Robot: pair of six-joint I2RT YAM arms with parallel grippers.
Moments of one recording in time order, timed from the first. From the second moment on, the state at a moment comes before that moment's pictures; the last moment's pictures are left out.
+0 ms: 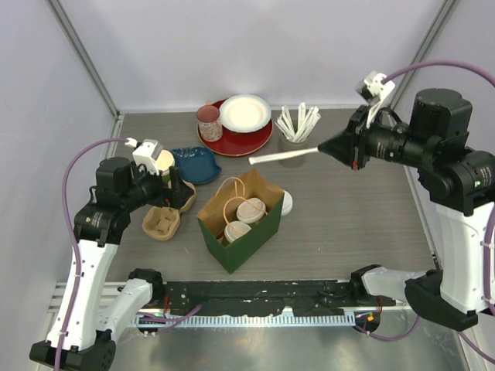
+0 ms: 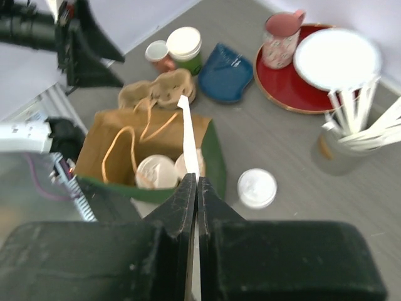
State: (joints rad) left arm -0.16 0.80 1.09 -0.82 0.37 -0.13; right arm 0.35 1.25 2.09 -1.15 -0.53 -0.04
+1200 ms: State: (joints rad) left arm -0.16 0.78 1.08 -0.82 0.39 -0.14; right arm 0.72 1.60 2.12 -1.24 -0.31 -0.02
